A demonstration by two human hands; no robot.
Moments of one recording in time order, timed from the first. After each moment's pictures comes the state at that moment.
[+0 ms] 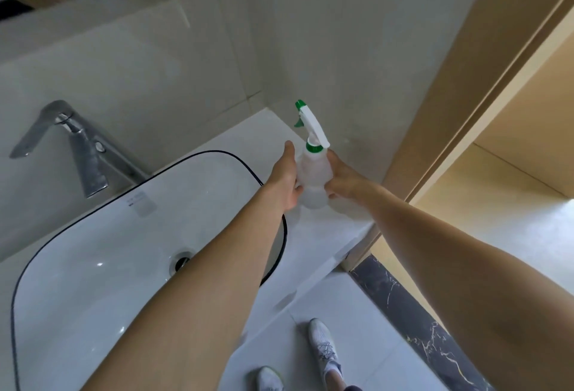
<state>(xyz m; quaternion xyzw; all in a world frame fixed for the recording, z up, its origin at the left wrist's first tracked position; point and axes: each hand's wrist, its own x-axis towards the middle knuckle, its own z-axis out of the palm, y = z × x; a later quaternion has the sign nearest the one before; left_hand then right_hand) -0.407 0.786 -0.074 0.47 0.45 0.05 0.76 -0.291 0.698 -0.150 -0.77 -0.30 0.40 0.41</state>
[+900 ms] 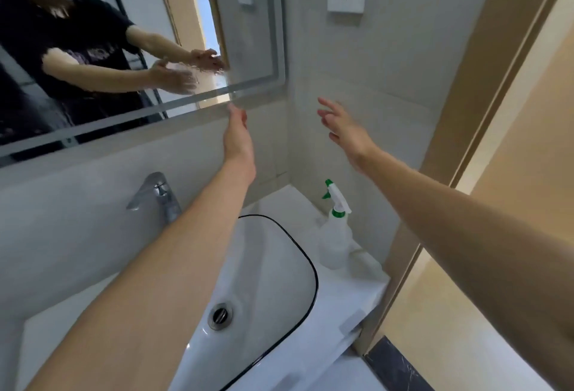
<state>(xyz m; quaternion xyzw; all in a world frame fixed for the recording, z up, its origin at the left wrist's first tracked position) -0.476 0.884 0.127 0.53 0.30 0.41 0.68 -0.334 0.756 0.118 -0.69 -0.37 0.21 0.59</state>
